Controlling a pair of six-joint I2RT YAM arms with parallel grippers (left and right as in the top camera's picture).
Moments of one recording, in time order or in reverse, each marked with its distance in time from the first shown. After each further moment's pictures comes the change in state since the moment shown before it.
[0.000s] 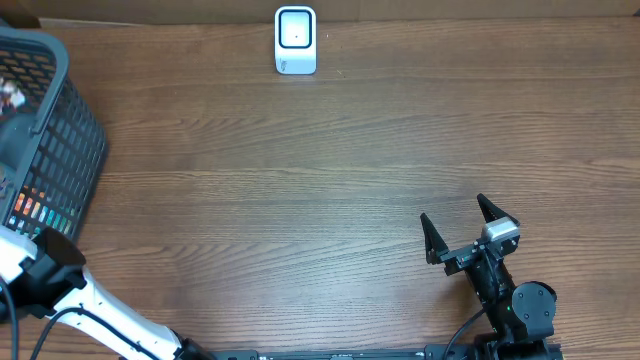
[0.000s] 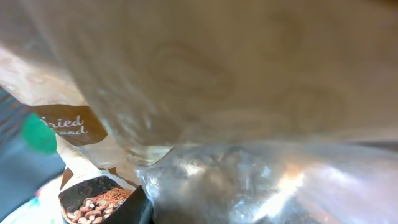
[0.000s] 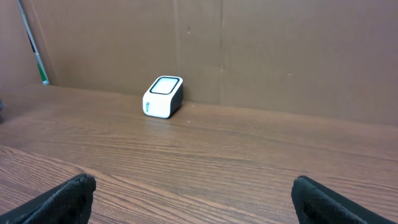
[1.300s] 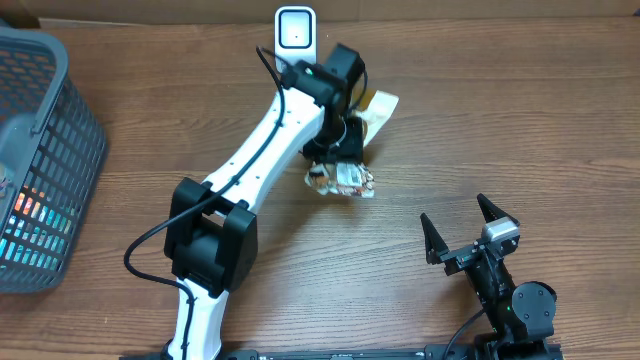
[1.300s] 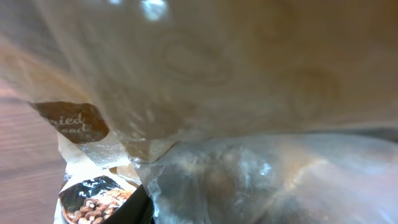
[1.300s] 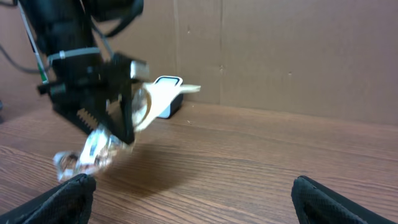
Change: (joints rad) left arm -1.307 -0.051 -1.054 0.410 -0.207 -0.458; right arm 0.000 0.000 0.000 0.000 0.000 0.000
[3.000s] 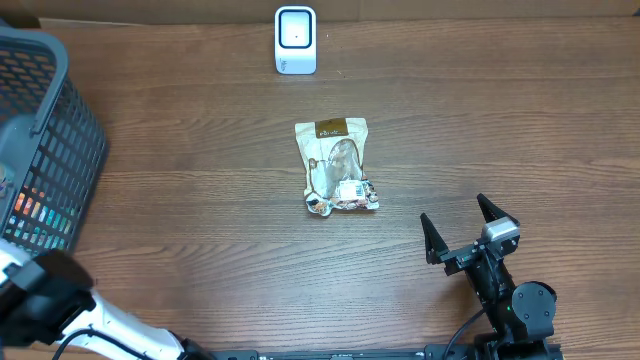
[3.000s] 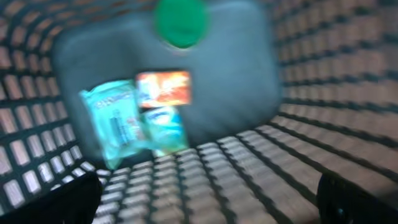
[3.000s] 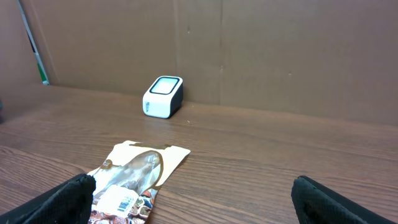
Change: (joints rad) left arm 1.362 -0.131 0.484 -0.376 -0.195 0.175; right arm 0.000 0.000 0.000 0.000 0.000 0.000
